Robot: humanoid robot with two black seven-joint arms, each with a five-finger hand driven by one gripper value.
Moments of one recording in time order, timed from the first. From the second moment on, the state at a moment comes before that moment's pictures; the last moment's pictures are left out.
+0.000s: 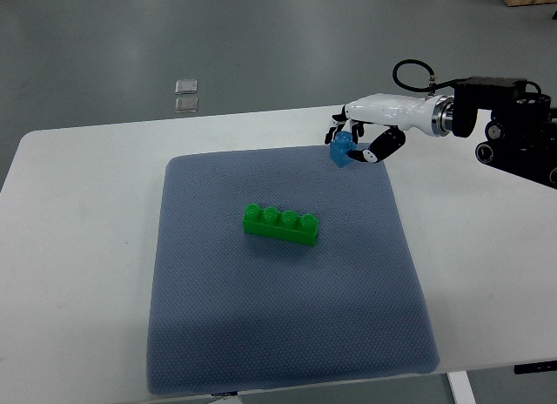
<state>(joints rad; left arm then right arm) 0.00 0.00 -0.10 -0.16 0.07 0.01 0.03 1.27 -0.51 -0.10 1.01 -1.26 0.04 0.36</state>
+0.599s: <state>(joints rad) 0.00 0.00 -0.10 -0.16 0.07 0.01 0.03 1.29 -0.37 -0.10 1.01 -1.35 -0.01 0.51</state>
